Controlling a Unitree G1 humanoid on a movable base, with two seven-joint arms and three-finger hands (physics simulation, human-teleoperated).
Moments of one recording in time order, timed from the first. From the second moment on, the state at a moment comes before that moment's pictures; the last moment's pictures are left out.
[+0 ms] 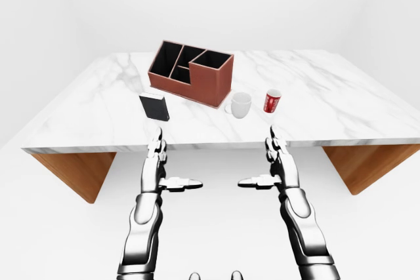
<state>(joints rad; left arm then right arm) 0.01 0.01 0.02 -0.04 -0.02 0.01 -0.02 0.01 -0.01 -0.01 -0.01 0.01 0.00 0.02</state>
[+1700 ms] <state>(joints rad) 0.24 -0.01 0.06 -0.70 -0.04 0.09 -0.11 0.22 0.01 -0.09 -0.67 0.08 0.09 0.10</state>
